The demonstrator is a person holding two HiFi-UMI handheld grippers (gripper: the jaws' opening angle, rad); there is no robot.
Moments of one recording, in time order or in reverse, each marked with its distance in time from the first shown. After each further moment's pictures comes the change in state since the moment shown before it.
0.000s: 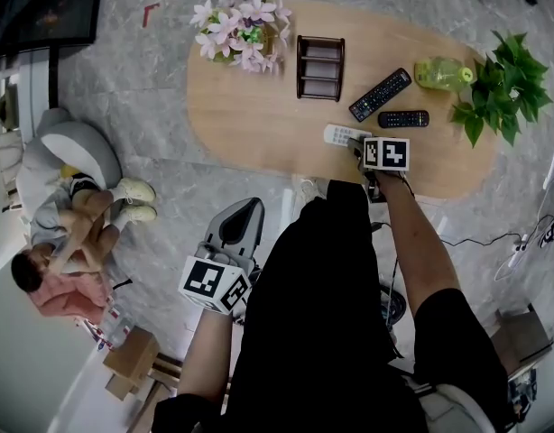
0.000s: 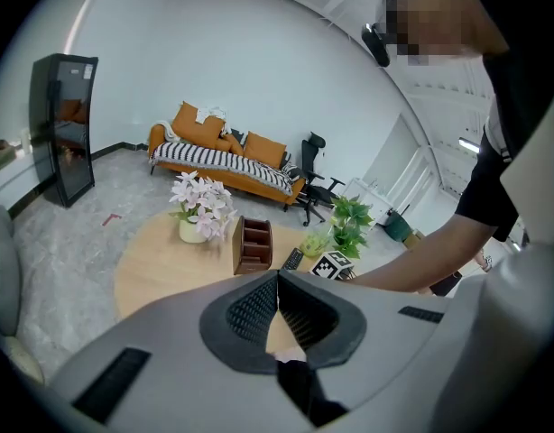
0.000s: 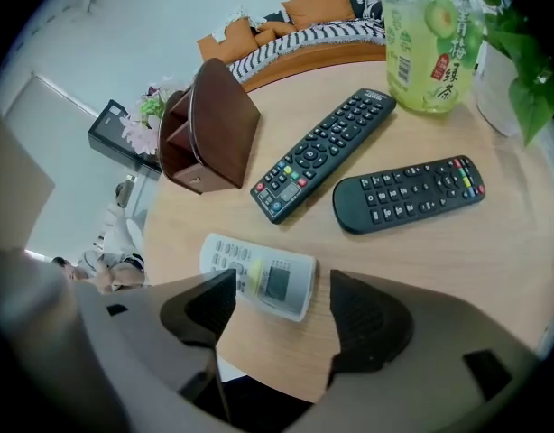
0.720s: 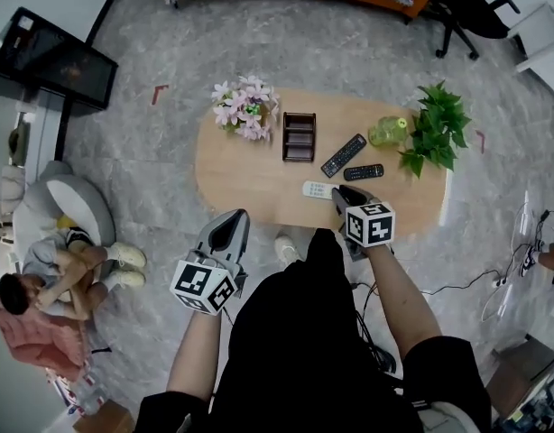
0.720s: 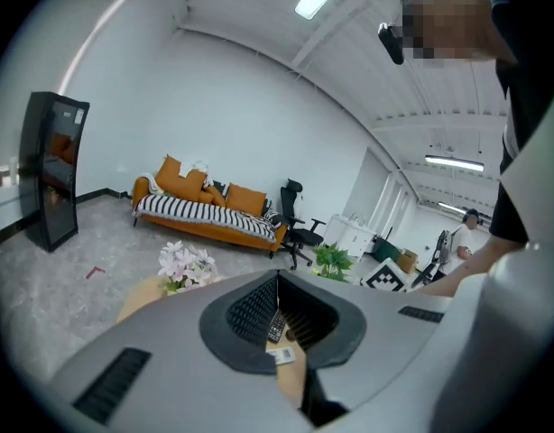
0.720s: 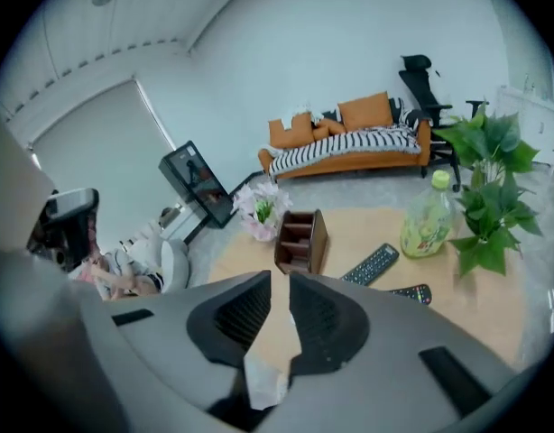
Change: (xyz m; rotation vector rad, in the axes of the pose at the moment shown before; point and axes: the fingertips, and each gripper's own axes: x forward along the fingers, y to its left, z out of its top) left arm -0.070 -0.029 0.089 0.133 -0.285 -0.077; right arm -0.209 0.116 0.031 -0.251 -0.453 0.100
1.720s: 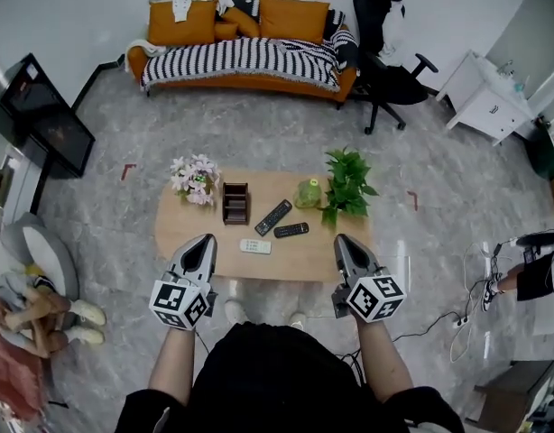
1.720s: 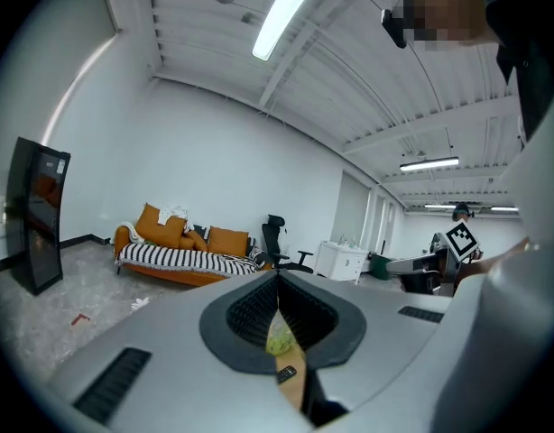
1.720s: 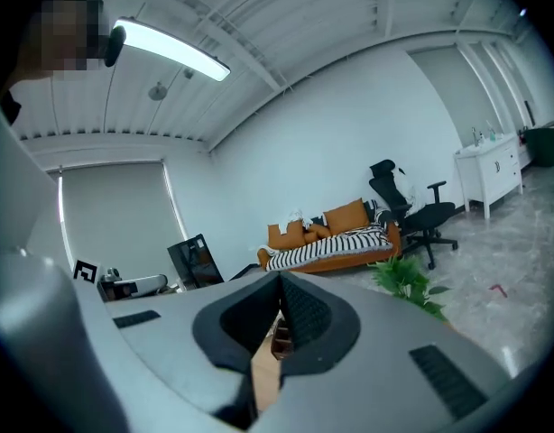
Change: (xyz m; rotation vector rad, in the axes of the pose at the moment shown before) left arm -0.018 -0.134 0.084 0.145 -0.249 -0.031; right arm -0.329 -0.013 0.096 0.010 -0.630 -0.030
